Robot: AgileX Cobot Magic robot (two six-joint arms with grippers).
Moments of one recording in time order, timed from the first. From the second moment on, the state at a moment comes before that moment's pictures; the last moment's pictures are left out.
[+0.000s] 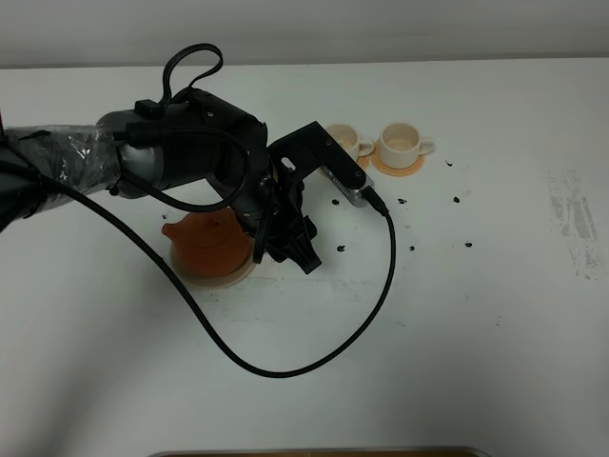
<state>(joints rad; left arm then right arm) -0.63 2.04 -1.36 0.01 0.57 0.33 -0.06 -0.01 -0.50 0.04 1.09 -0.06</state>
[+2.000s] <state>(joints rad) -0.60 1.97 -1.36 -0.07 0.85 0.32 -0.06 -0.01 -0.50 0.04 1.09 -0.06</state>
